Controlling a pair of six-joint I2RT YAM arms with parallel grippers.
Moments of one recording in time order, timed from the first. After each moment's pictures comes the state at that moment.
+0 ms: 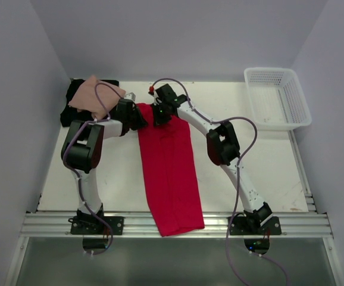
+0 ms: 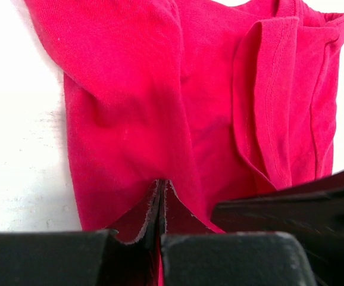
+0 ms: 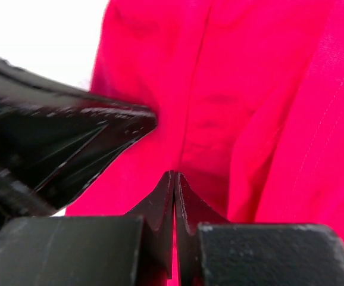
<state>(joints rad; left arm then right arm) -0.23 2.02 1.16 0.15 0.17 -0.57 0.63 2.57 2.34 -0.69 -0.22 0.25</state>
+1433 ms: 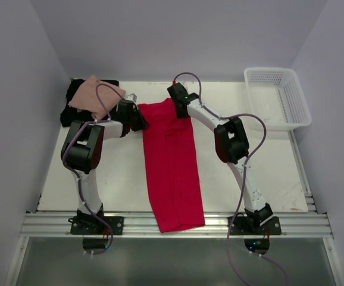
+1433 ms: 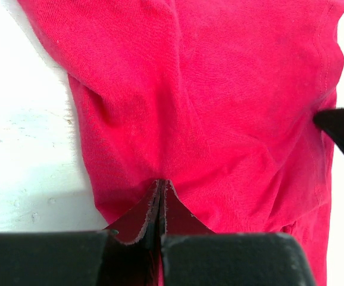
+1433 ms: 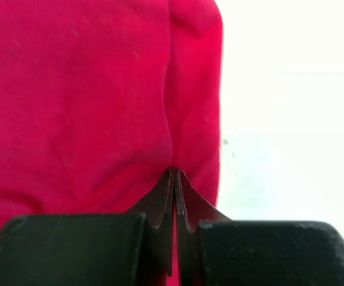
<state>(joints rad) -0.23 2.01 1.13 0.17 0.19 -0.57 0.55 2.50 2.20 -0.68 0.39 0.28</state>
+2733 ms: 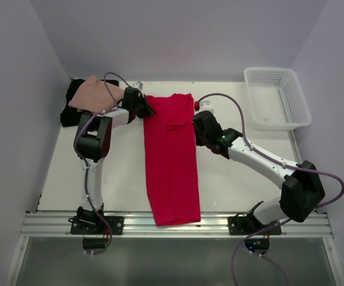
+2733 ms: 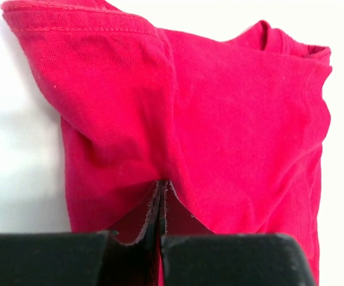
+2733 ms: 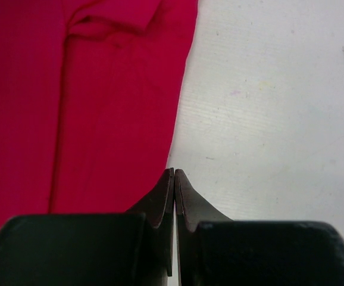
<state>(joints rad) -0.23 2.23 1.46 0.11 0.24 -0.55 0.70 1.47 1.11 -0.41 0.41 0.35</state>
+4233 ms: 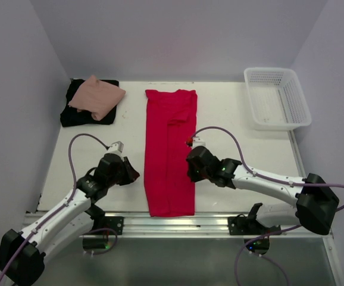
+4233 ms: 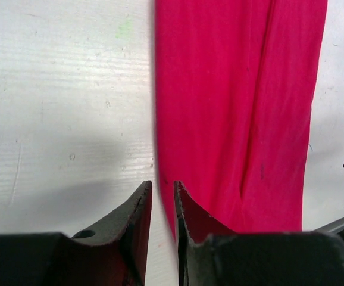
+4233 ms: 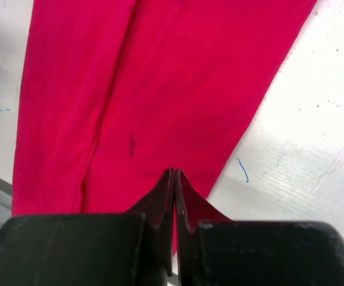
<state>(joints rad) -0.52 0.77 0.36 -0.34 -0.01 -0.73 0.96 1.27 0.75 -0.35 0.21 0.59</state>
